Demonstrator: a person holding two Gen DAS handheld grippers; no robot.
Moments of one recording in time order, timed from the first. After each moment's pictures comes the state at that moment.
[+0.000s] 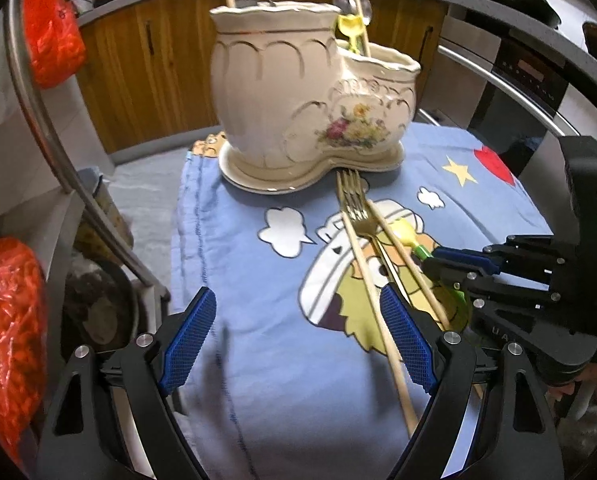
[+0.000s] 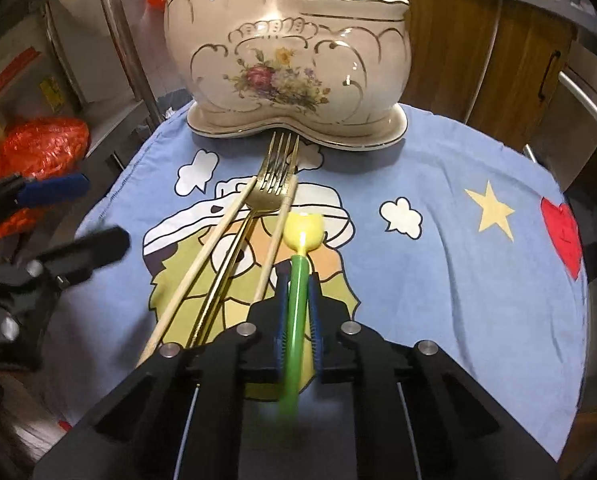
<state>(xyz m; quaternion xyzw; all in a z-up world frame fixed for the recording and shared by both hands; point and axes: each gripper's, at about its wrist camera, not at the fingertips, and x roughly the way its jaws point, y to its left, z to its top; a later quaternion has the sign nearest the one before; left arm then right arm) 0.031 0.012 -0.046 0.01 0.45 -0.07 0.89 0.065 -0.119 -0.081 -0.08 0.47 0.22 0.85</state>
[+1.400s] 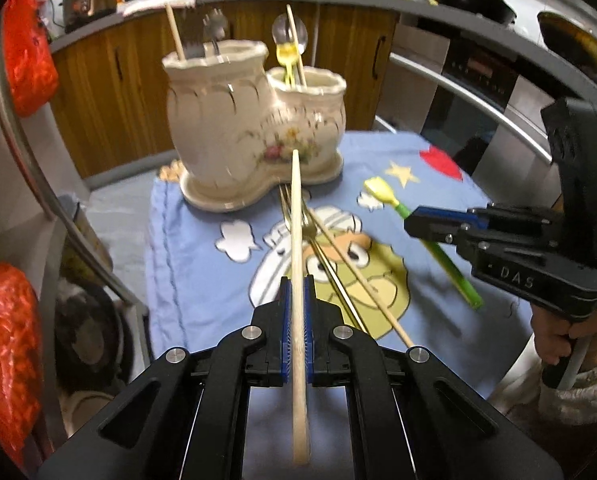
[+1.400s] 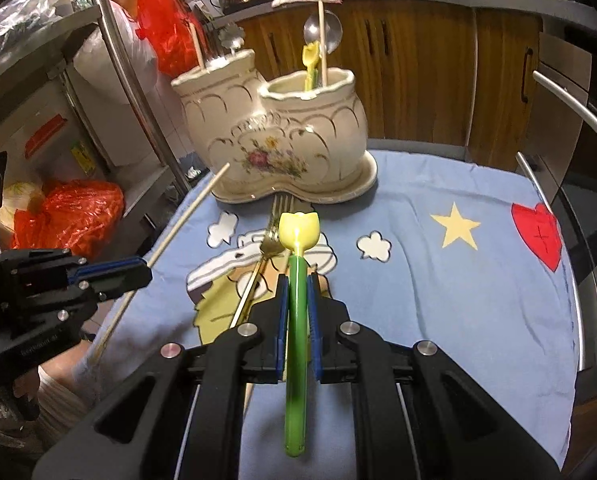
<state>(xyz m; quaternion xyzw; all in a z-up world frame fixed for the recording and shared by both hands) -0.002 -0.002 -0.013 0.02 0.41 -0.13 0.90 0.042 -0.160 -0.034 0.01 0.40 0.25 0.88</state>
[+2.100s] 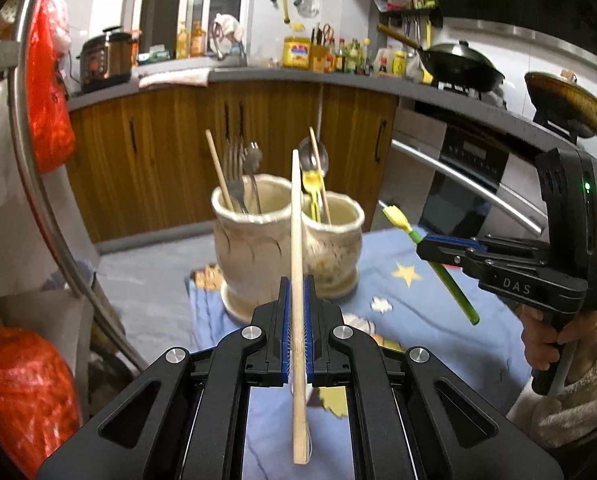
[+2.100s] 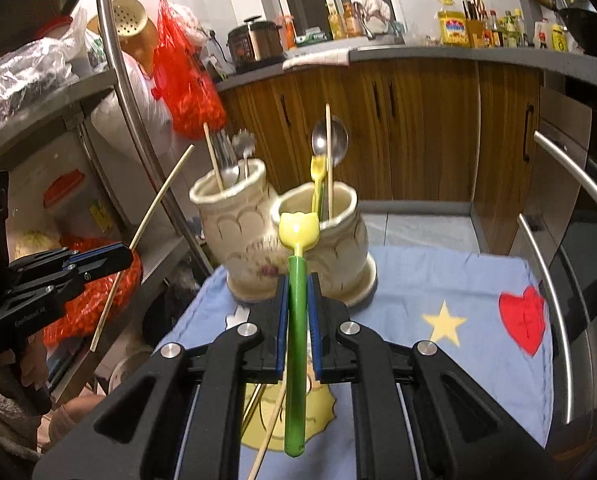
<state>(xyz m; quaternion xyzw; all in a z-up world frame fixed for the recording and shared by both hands) 0.013 0.028 0.062 0.01 0.29 -0.13 0.95 0.064 -0.169 0.032 0.03 0.30 0.27 0.91</state>
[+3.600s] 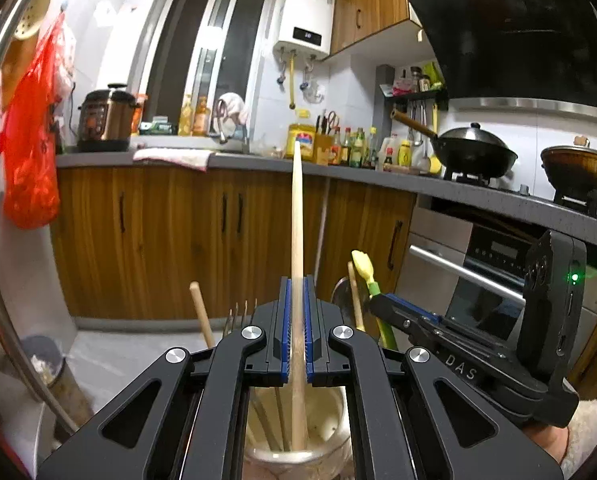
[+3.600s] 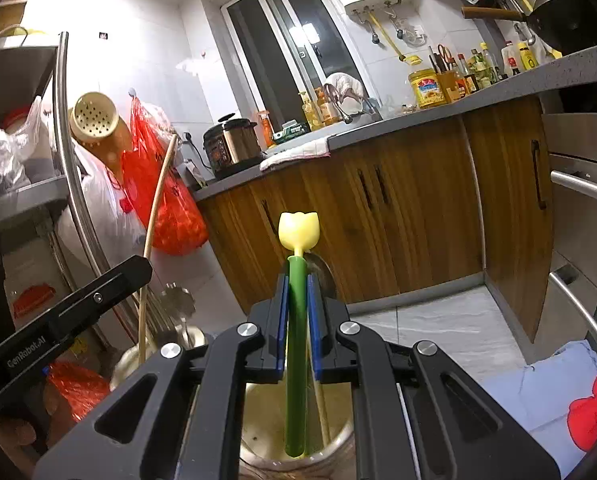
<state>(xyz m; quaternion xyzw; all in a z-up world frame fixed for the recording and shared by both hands) 0.130 0.031 0.063 -0.03 0.12 -0.14 0.98 0.180 -0.144 0.019 0.14 0.14 0.23 0.95</state>
